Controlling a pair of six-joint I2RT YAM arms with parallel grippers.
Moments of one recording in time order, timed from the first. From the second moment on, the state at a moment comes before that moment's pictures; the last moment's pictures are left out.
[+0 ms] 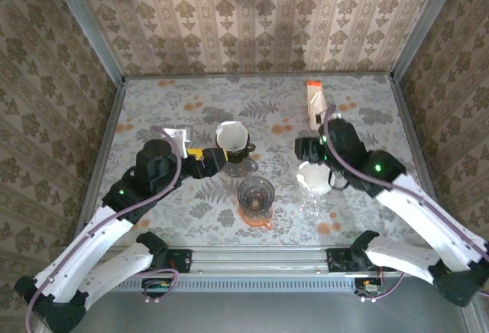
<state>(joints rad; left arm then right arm) -0.67 0.74 0.81 -0.46 0.15 -0.62 0.59 1.05 1.13 -0.78 0.27 0.46</state>
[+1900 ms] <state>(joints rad) -0.37 0.75 0.60 -0.37 0.29 -0.54 0.18 2.12 1.88 -0.79 0.25 0.50</state>
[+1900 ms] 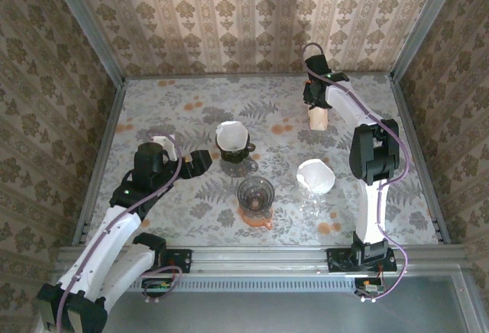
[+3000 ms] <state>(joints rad) -0.36 0.76 0.60 -0.37 0.31 -0.58 0.20 2.01 1.72 -0.72 0.26 0.47</state>
